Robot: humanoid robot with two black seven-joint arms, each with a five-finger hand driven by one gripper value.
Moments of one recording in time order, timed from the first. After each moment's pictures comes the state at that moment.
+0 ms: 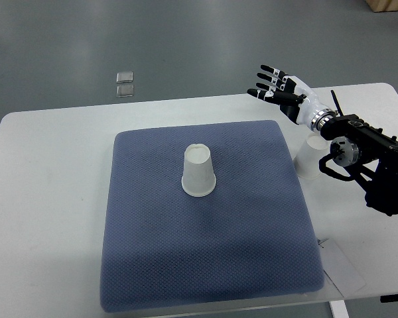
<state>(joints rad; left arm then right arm) -0.01 0.00 -0.04 -0.20 0.05 0.10 -0.05 0.81 -0.22 0.69 0.69 -0.37 0.13 0.19</state>
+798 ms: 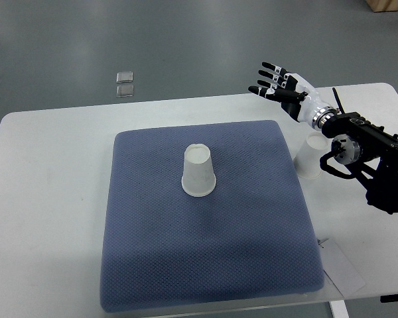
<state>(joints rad) -0.01 0.00 -0.04 -0.20 0.05 0.10 -0.04 0.81 -0.23 0.69 0.69 -0.37 0.13 0.19</state>
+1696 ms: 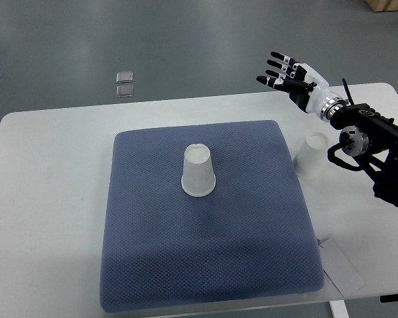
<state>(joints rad) -0.01 0.00 -0.05 -0.20 0.05 0.10 -0.04 0.84 -0.26 0.70 0.68 -0.37 0.14 0.19</state>
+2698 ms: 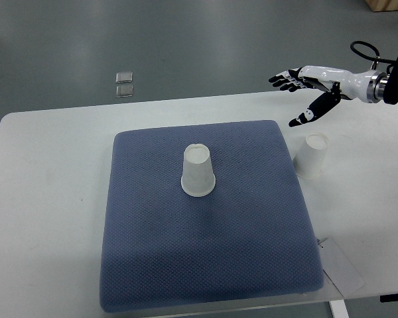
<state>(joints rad) -0.01 0.00 -0.05 -0.20 0.05 0.10 -0.04 0.97 -0.66 0.53 1.01 -1.21 0.49 0.20</state>
